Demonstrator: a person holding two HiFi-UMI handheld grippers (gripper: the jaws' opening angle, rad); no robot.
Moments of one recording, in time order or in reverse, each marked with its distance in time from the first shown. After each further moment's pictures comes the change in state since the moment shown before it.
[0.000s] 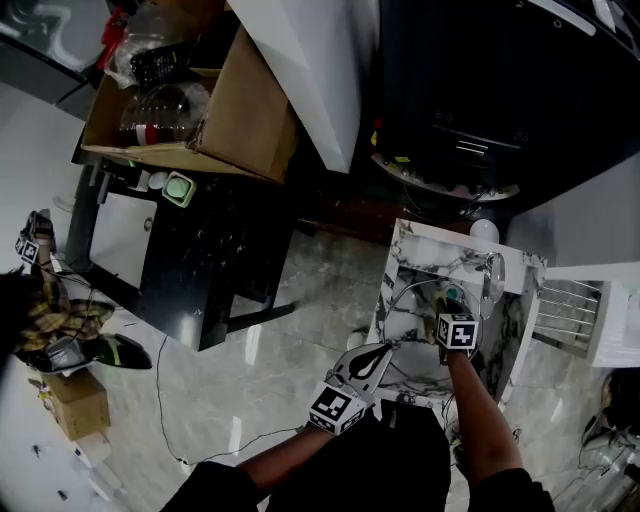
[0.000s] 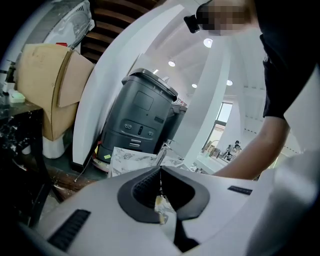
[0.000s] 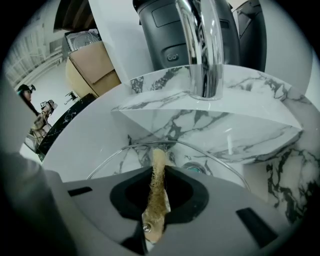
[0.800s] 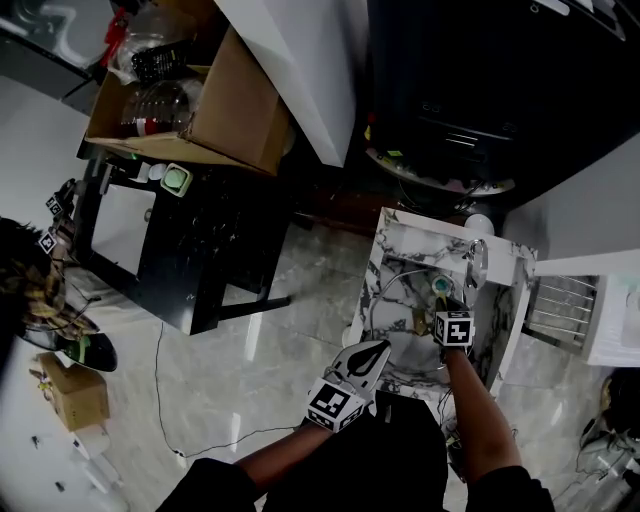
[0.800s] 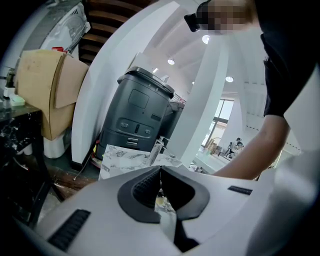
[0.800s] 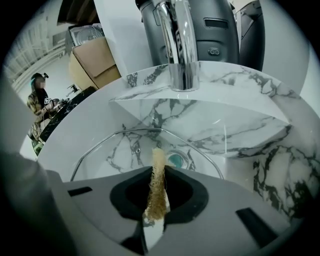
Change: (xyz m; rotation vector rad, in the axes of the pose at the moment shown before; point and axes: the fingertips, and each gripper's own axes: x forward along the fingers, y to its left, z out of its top) left arm 0.013 -0.042 -0.010 0.019 0.012 0.029; right arm -0.017 -0.032 -0.027 -0.055 0.040 -0.016
